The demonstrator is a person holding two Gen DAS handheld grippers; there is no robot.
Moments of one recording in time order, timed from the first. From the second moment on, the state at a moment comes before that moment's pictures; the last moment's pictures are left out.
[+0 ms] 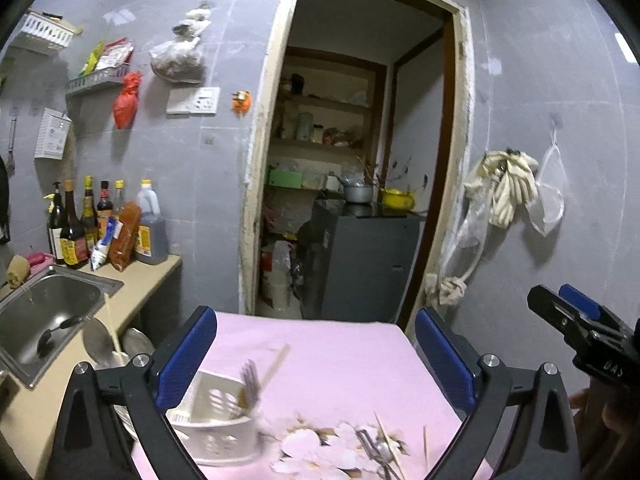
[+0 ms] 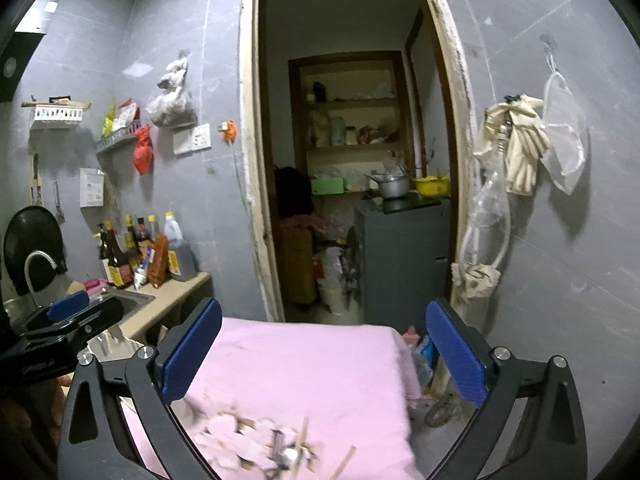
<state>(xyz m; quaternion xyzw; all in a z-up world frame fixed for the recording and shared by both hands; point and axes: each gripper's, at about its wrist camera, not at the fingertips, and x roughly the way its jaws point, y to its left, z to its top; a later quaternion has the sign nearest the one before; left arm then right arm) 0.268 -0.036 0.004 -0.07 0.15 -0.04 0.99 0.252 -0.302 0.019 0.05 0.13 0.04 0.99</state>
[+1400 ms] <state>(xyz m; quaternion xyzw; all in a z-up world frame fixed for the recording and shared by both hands) 0.363 -0.111 -0.187 -0.05 0.41 -0.13 0.90 0.341 -0.320 -0.207 0.09 0.39 0.10 0.91</state>
